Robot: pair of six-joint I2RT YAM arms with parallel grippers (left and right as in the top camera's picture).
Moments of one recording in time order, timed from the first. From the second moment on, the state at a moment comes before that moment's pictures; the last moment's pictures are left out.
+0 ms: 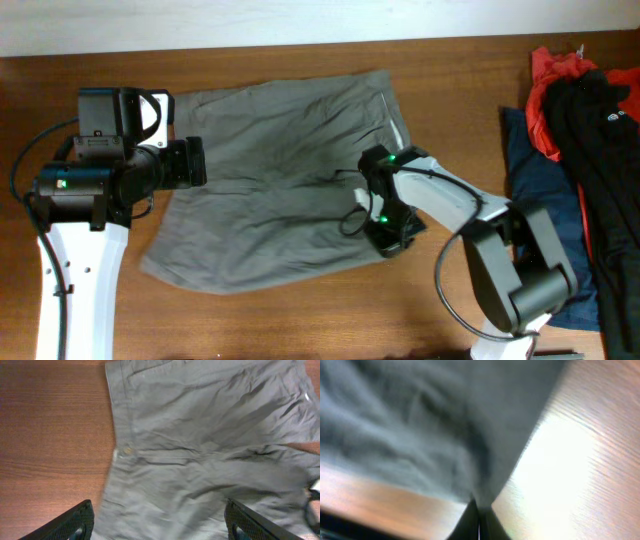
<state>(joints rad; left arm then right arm) -0.03 1.36 1.55 -1.16 0.04 -0.05 0.43 1.89 1.22 -1.20 -0.09 0.01</state>
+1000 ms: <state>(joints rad) -0.03 1.46 1.39 -1.39 0.03 -0.09 0.39 1.81 1.25 -1.32 -0.01 0.39</state>
